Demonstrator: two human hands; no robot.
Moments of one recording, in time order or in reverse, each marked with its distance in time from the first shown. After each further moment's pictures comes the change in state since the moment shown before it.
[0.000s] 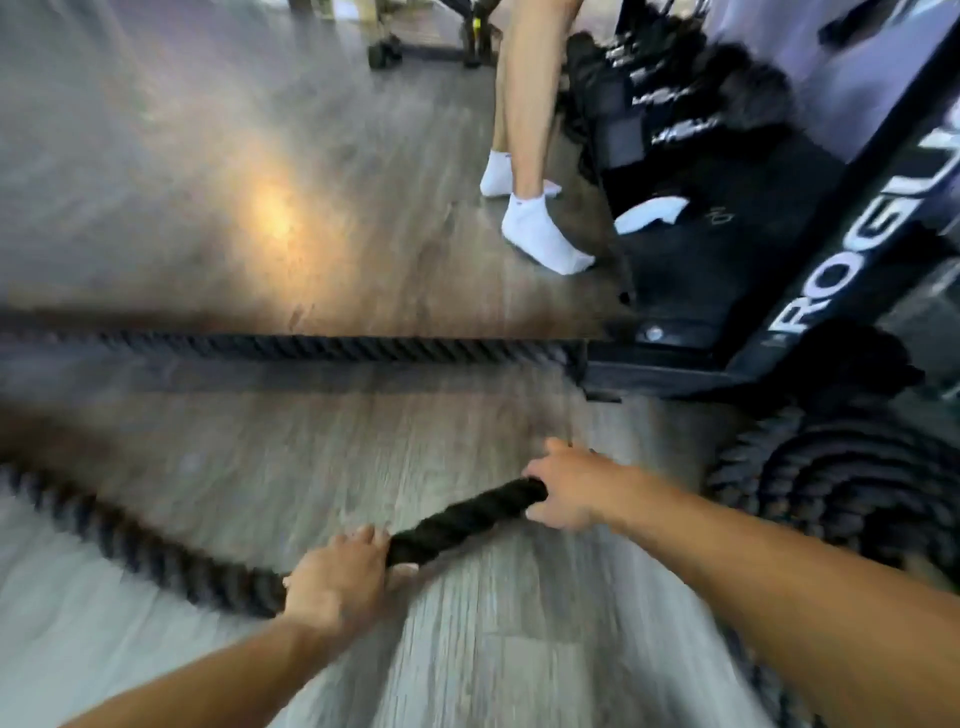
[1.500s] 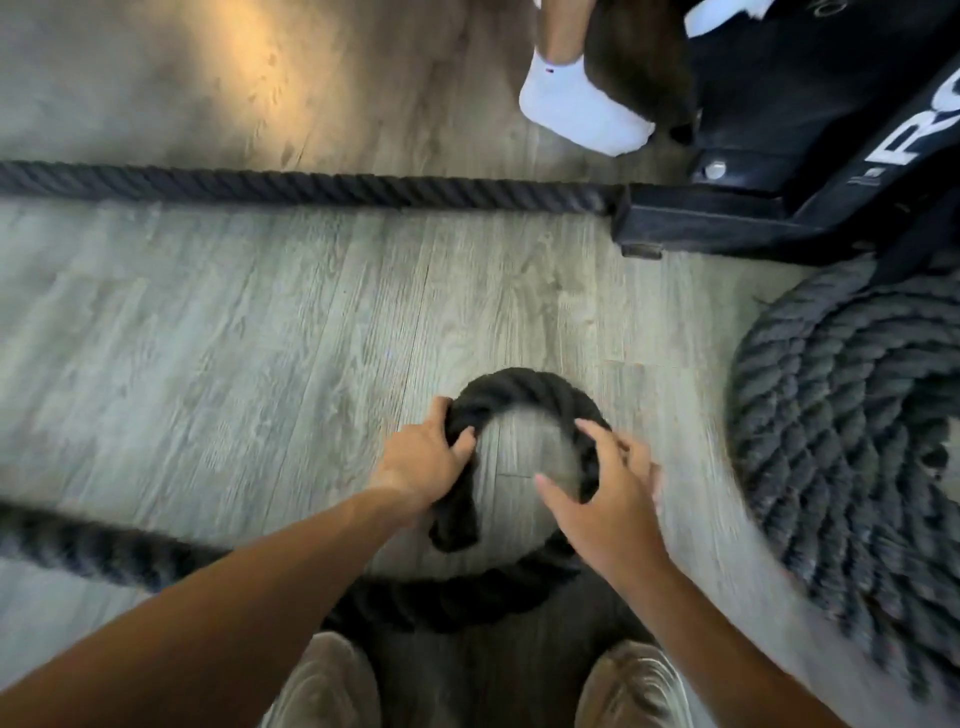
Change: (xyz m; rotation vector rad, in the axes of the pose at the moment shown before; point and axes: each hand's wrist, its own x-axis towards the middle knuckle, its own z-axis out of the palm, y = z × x) left_hand 0.004 0.054 0.057 -0.553 0.016 -0.056; right_hand -0.074 -0.042 0.183 0.852 0.552 0.266
